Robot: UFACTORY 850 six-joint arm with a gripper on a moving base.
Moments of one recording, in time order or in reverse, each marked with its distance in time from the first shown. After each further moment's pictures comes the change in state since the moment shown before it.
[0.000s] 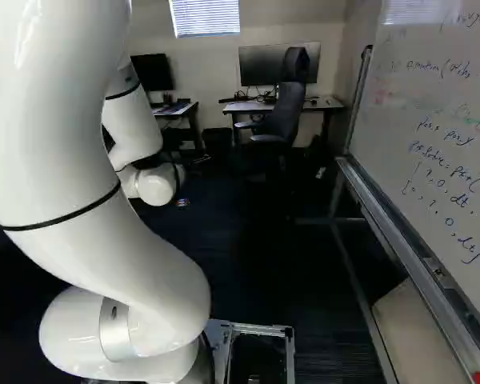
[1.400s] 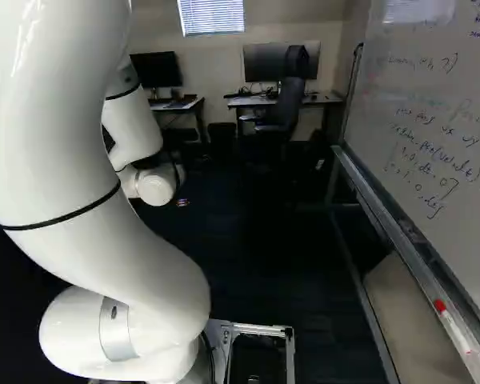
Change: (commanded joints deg) arm 0.0 0.0 0.0 0.0 0.0 0.0
